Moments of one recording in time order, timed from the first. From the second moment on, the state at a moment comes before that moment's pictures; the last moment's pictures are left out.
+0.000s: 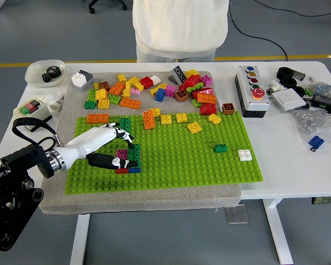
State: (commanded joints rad) left arm -0.30 0.23 -1.27 -1.32 2.20 -0.32 -0.32; right arm 0.11 -0.07 1.53 0.18 -2.27 0.15 -0.07
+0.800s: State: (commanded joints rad) left arm -0.29 0.22 -1.26 -1.31 2.20 -0.32 -0.31; right arm 0.12 -0.07 1.53 0.18 -2.27 0.15 -0.07
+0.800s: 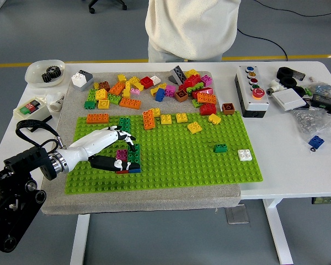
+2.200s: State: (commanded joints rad) left arm -0.29 0.21 -1.26 -1.29 2.20 -0.32 -0.30; right arm 0.11 -0.07 1.53 0.18 -2.27 0.14 -0.07
